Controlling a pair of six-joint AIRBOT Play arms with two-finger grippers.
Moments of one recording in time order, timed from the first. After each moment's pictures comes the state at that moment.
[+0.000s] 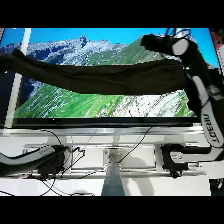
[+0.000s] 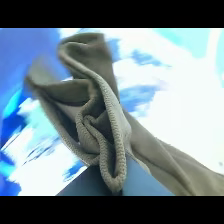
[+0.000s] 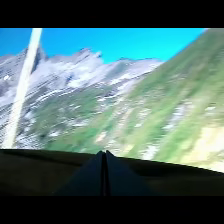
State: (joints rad) left arm 0.66 -1.32 1.19 0.66 -0.87 -0.87; right arm 0.22 -1.51 1.43 -1.13 0.58 1.52
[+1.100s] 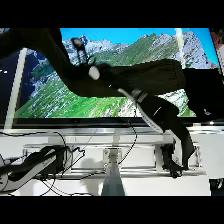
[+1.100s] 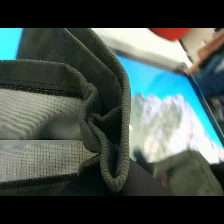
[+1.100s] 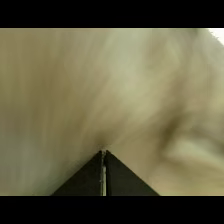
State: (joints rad) left arm 0.20 -1.07 1.22 0.49 -0.91 -1.04; right arm 0.77 -2.05 2.00 -1.15 0.62 1.75
